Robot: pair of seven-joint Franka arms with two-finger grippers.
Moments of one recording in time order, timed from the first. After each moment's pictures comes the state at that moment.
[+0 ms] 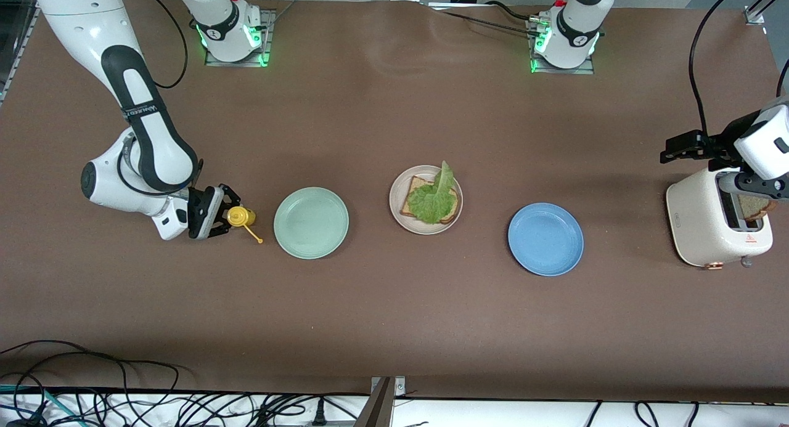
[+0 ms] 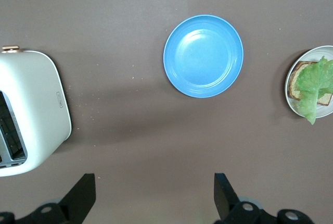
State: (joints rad) left arm 0.05 0.17 0.01 -1.52 -0.07 1.51 0.18; right arm 0.08 0.52 -0.03 -1.98 0.74 2.32 -1.67
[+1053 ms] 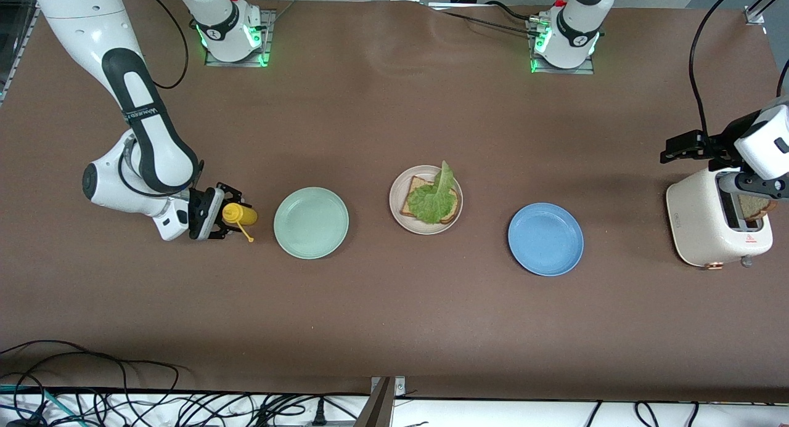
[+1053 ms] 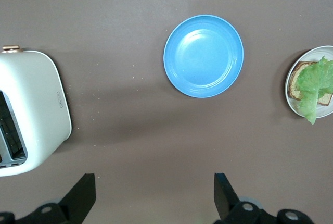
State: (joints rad) left arm 0.05 0.17 0.01 -1.52 -0.07 1.51 0.18; right arm 0.08 0.52 -0.03 -1.97 0.75 2.33 -1.67
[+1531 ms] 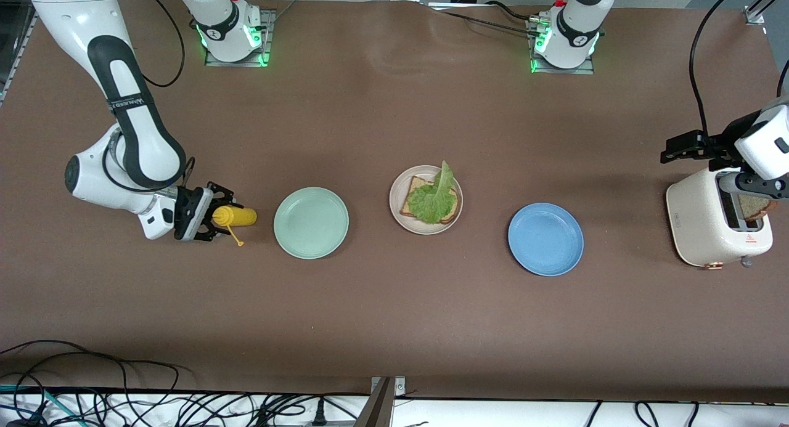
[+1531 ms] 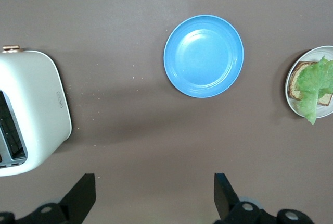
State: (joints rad) left arm 0.05 0.17 0.01 -1.52 -0.07 1.51 0.18; right arm 0.07 0.47 -0.06 -1.98 0.75 2.29 -1.62
